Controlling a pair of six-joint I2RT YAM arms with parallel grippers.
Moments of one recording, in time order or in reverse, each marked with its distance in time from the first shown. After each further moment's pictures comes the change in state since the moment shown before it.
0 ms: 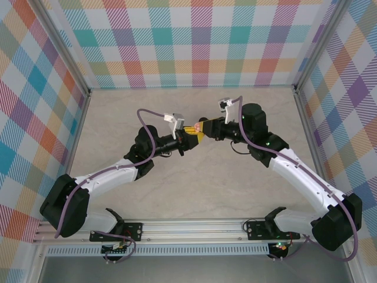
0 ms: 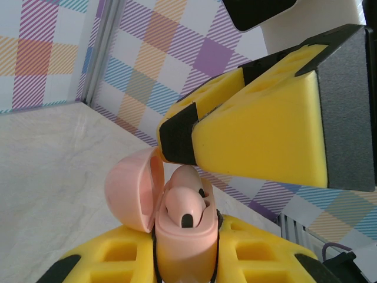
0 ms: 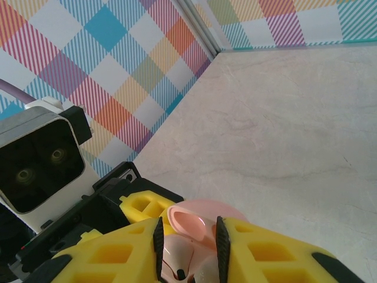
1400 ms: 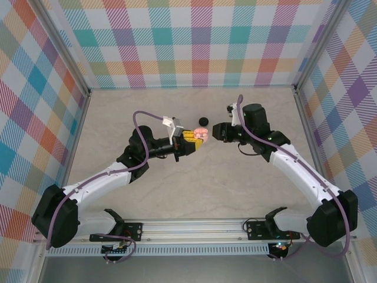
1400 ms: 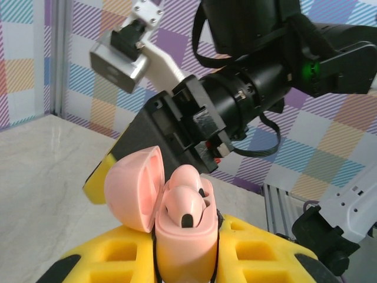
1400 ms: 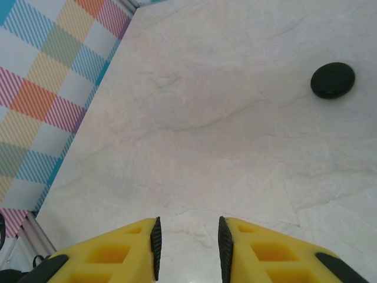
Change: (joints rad) left arm 0.000 -0.109 0.000 -0.109 0.142 0.154; right arm -0.116 0.049 -0.003 -0.223 0.034 -0.026
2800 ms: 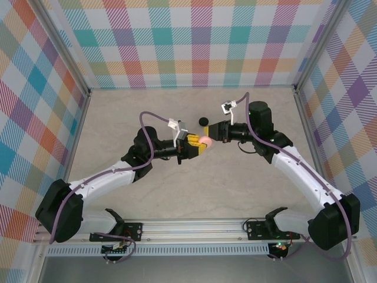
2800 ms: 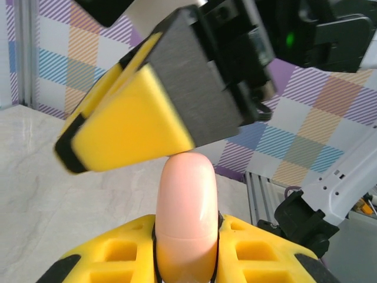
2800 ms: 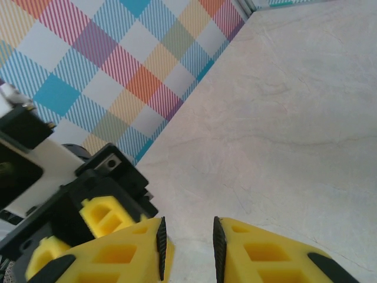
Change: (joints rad) left arm -0.023 0.057 0.000 0.029 0.051 -0.002; right arm -0.006 -0.041 -0.013 0.164 -0.326 0.004
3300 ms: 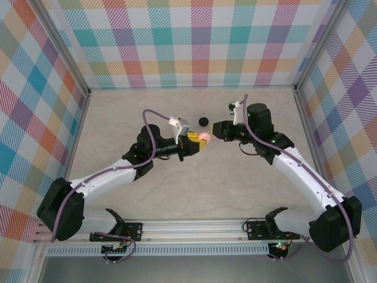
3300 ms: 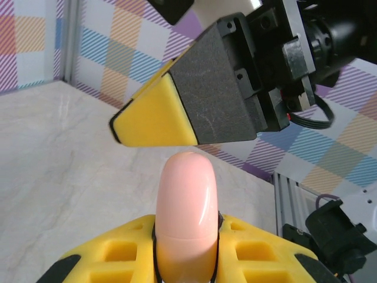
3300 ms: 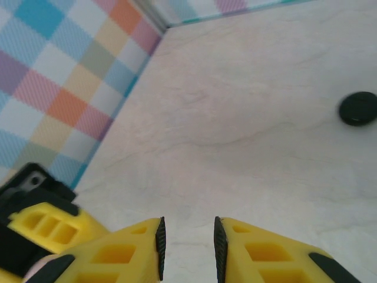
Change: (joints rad) left arm 0.000 0.020 0.034 -0.107 -0.128 -0.011; right arm 0.000 -0.013 0.000 -0.116 0.318 0.001
